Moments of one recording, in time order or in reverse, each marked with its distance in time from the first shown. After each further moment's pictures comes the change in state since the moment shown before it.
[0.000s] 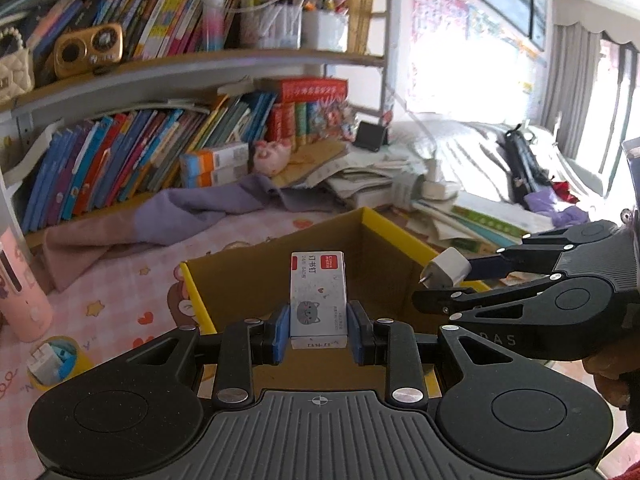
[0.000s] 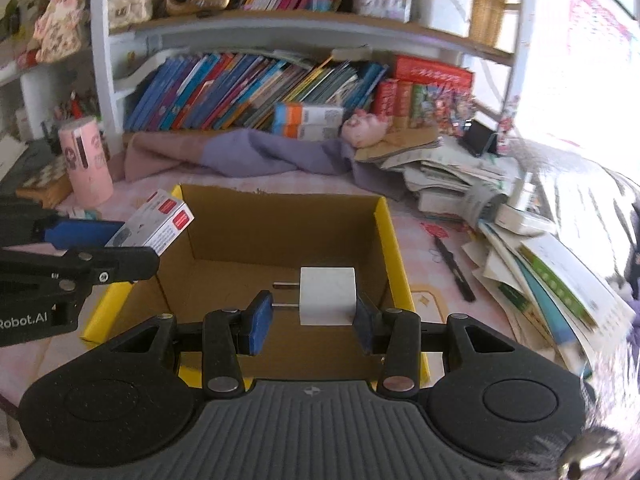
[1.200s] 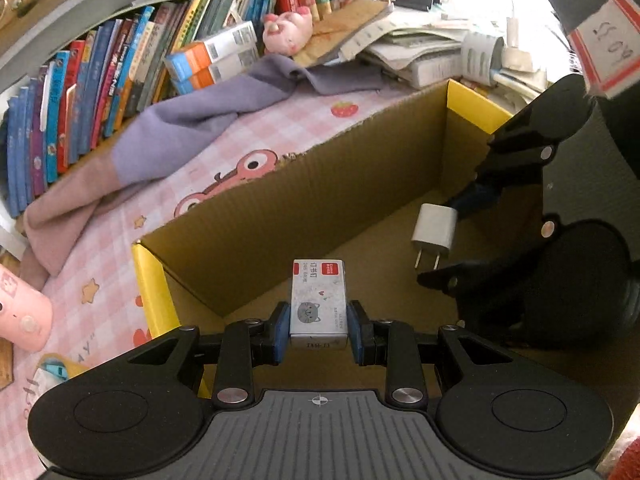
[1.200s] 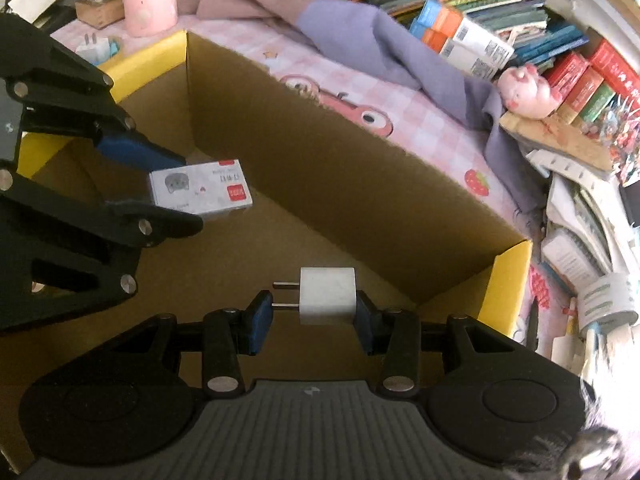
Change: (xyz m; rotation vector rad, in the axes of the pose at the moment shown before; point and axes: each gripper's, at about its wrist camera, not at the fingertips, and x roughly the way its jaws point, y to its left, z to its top) left arm 0.141 0.007 0.017 0.120 0.400 0.153; right arm 0.171 -0.003 0.031 -0.493 0.349 0.257
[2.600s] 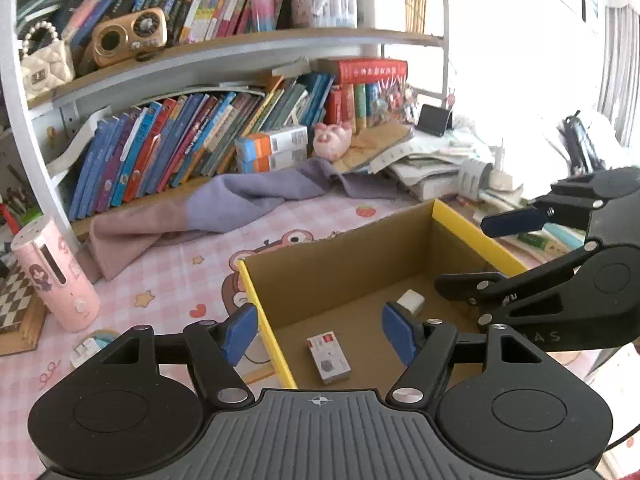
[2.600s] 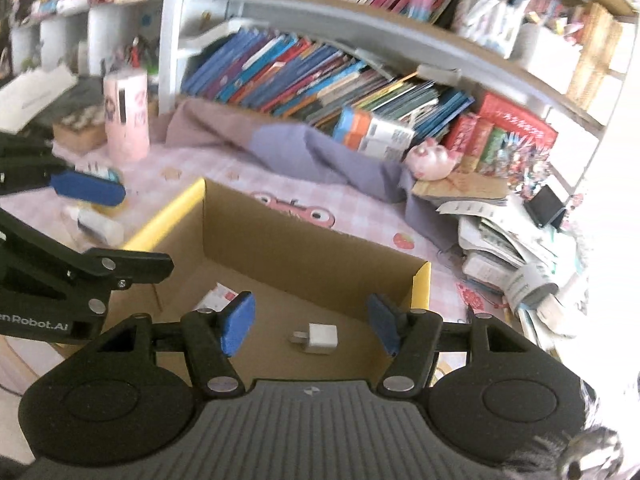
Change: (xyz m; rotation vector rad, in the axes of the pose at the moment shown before) left arm -0.121 0.021 -0.055 -0.171 -0.341 0.007; right arm -0.121 0.045 -0.026 0.222 -0.338 -0.188
